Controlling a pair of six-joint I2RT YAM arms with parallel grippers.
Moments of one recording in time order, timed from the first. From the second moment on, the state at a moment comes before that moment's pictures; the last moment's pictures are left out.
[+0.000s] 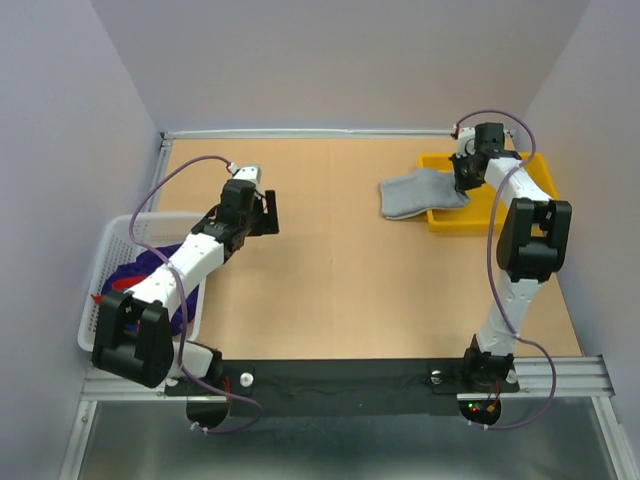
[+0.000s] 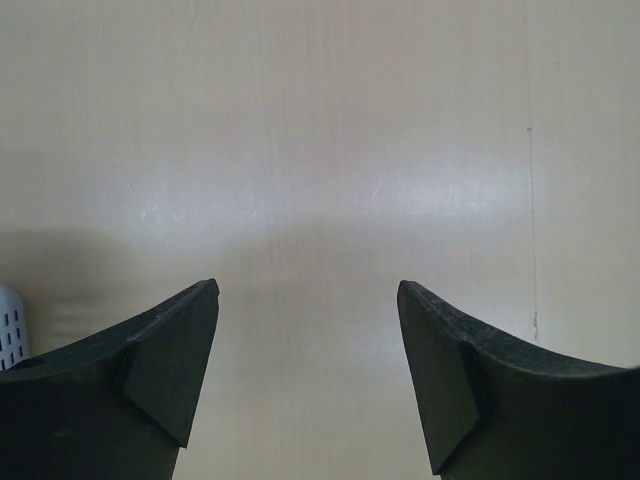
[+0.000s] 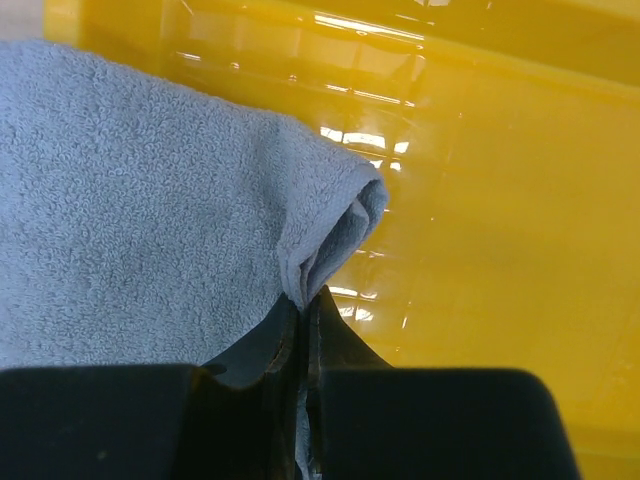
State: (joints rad) left arm -0.35 1.33 0.89 -0.25 -0.14 -0.29; right arm -0.09 2.02 1.64 -0.53 -0.09 -0.28
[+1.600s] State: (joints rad) left arm -0.35 1.39 0.89 -0.24 -0.14 -0.29; right arm -0.17 2.22 1.69 -0.36 0.31 -0.53
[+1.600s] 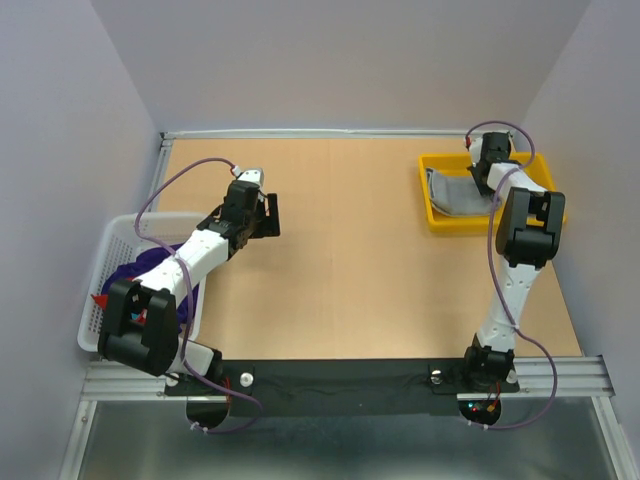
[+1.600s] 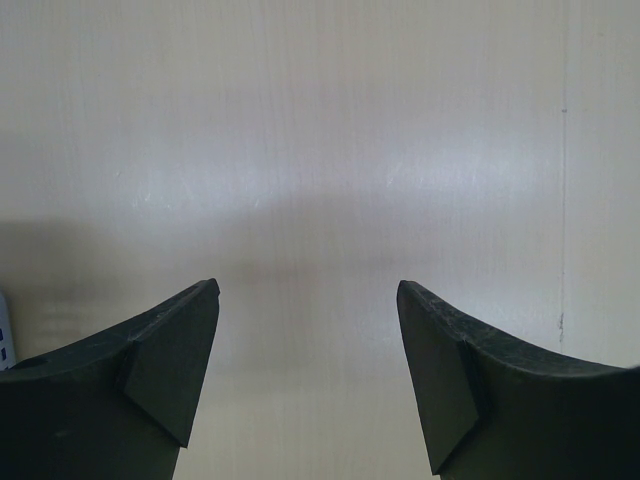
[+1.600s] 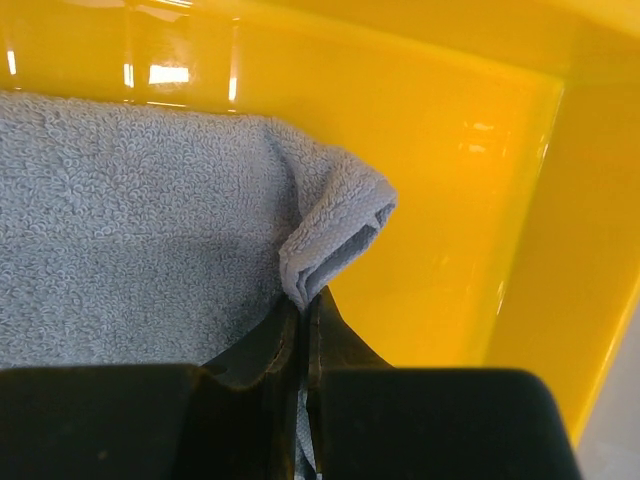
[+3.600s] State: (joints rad) left arm 0.03 1.14 0.94 -0.46 -0.47 -0.47; right arm 0.10 1.37 1.17 -0.26 -0.12 0.26
